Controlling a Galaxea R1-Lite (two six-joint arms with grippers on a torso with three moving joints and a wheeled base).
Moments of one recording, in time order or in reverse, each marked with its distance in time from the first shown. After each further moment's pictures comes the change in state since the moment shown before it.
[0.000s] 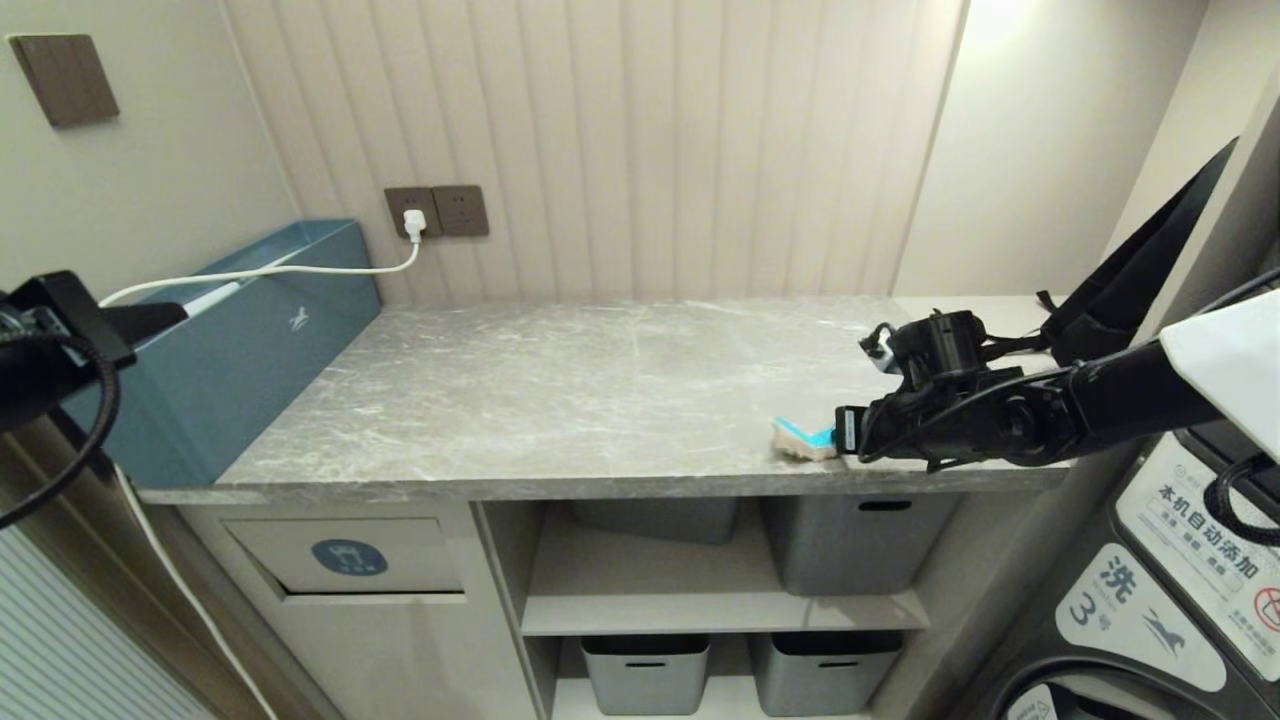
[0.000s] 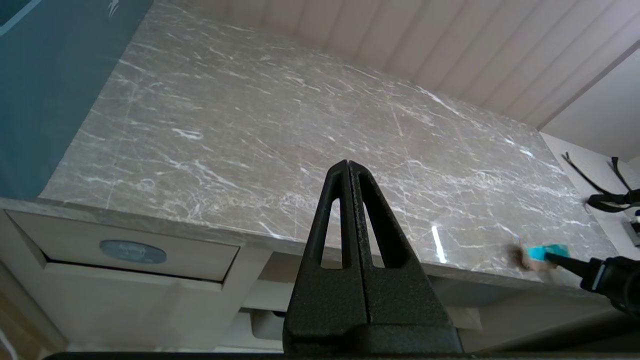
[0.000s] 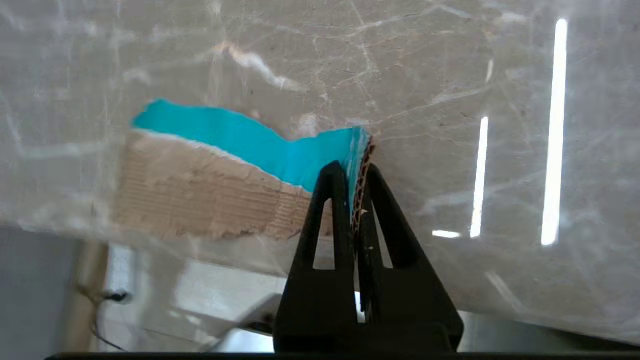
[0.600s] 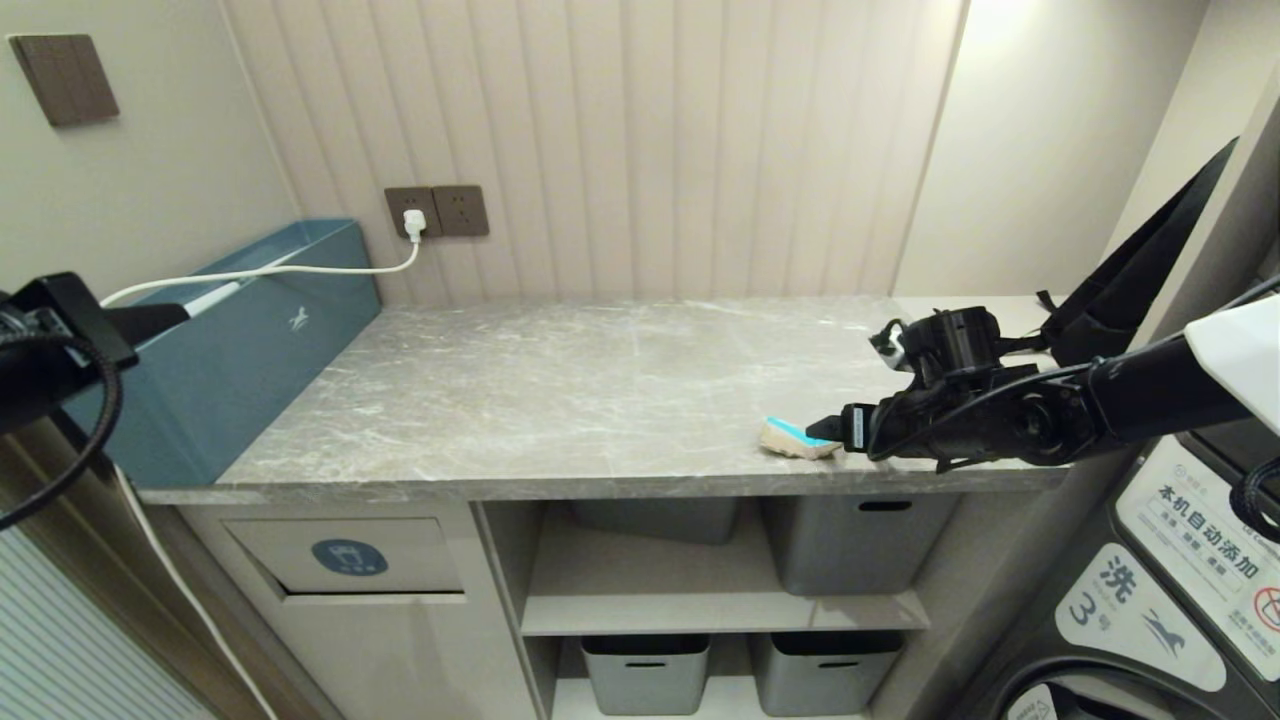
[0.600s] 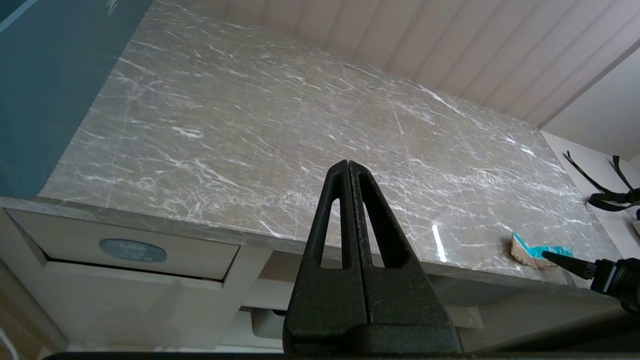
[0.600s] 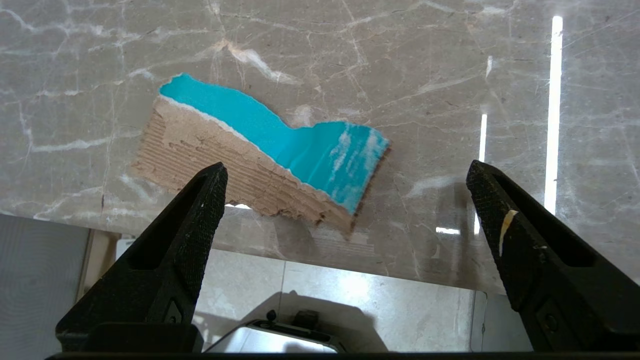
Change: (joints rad) left arm -0.001 0.003 0.005 0.000 0.002 0.001; right arm -0.011 -0.037 0.031 0.004 0.001 0.010
